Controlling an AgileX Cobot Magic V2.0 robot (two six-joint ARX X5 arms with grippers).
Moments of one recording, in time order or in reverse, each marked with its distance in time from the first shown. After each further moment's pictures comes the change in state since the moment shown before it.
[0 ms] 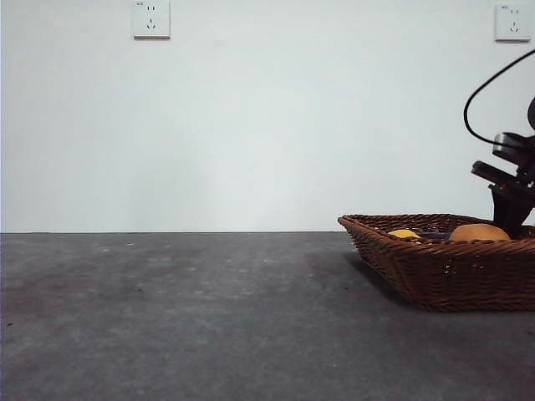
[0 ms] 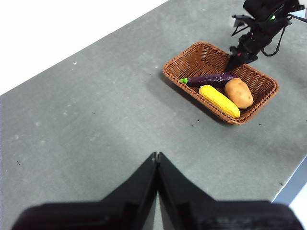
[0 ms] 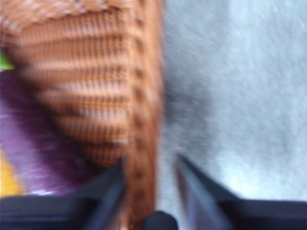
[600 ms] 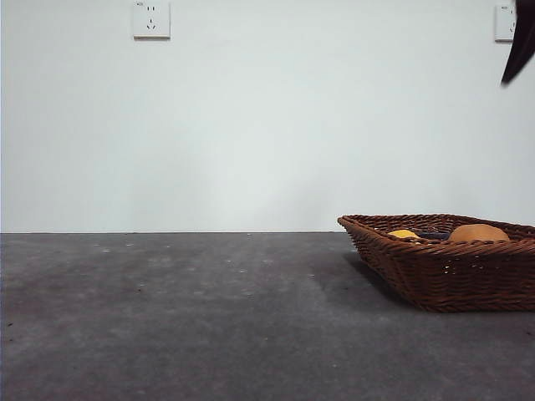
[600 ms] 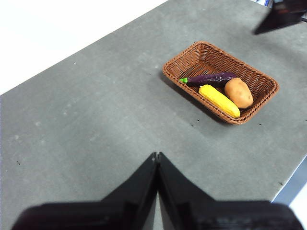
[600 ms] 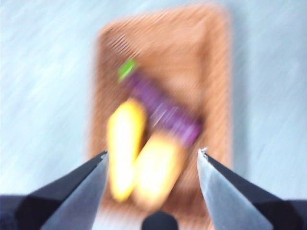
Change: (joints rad) left arm 0.000 0.001 0.000 0.000 0.000 0.000; right arm 0.028 -0.579 0.001 -0.338 -0.021 0.022
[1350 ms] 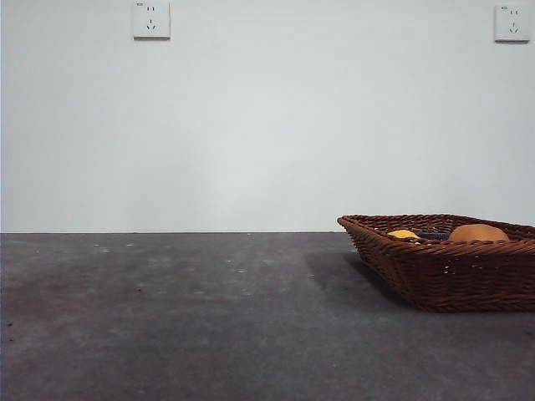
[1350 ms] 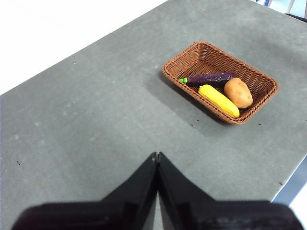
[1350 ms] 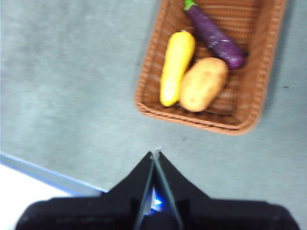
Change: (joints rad) left arm 0.000 0.000 0.000 0.000 0.000 0.000; right arm 0.100 -0.377 0.000 -0.365 0.053 -0.116
